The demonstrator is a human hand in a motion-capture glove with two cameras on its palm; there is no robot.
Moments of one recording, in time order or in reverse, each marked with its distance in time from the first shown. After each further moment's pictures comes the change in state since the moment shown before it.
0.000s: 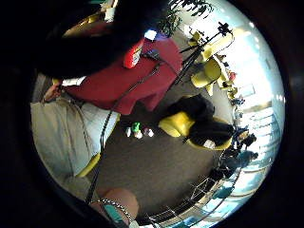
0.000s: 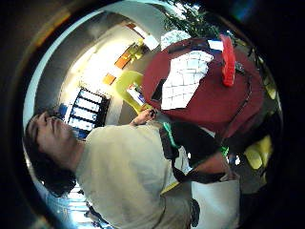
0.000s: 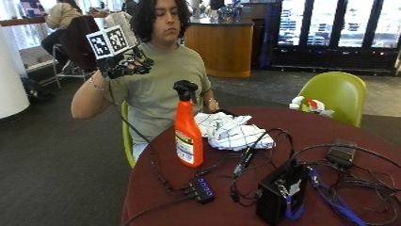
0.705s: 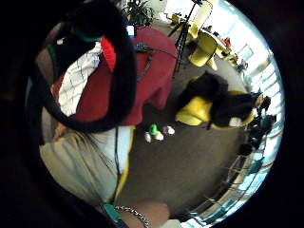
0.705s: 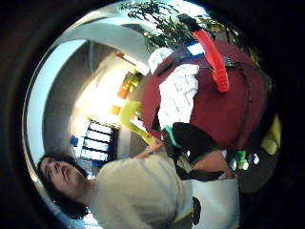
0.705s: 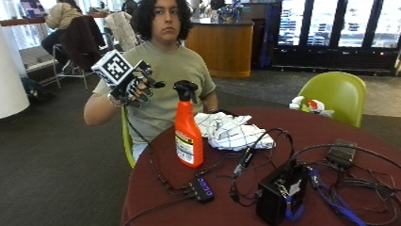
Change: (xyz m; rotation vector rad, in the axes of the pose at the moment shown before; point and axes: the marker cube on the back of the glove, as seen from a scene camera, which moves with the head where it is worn) arm 0.029 -0.042 0.064 0.157 -0.269 0.317
